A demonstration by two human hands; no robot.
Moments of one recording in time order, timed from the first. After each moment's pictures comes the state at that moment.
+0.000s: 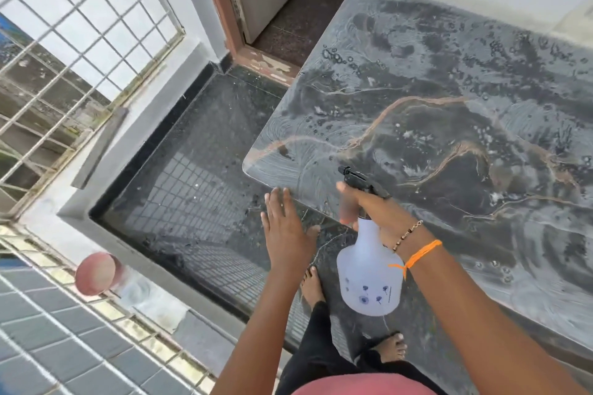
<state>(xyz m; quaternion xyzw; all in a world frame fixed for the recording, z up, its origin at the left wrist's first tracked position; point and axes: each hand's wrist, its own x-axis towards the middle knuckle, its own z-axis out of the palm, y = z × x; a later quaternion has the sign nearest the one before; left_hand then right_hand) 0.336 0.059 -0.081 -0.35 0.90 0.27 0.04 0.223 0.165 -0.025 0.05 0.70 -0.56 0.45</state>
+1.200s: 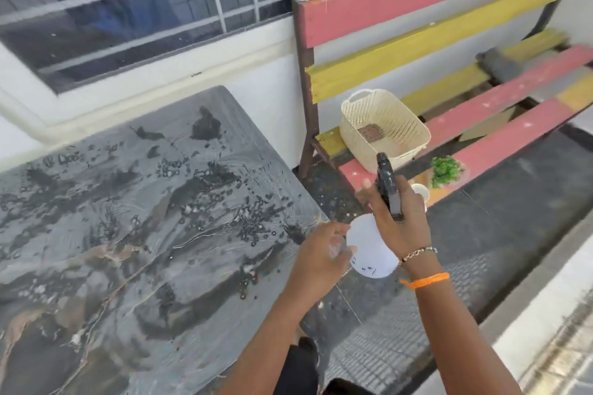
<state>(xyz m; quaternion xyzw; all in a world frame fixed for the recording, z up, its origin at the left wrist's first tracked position) 0.205 0.665 -0.020 0.26 0.79 0.46 0.31 0.250 0.798 0.036 0.32 0.81 -0.44 -0.23</state>
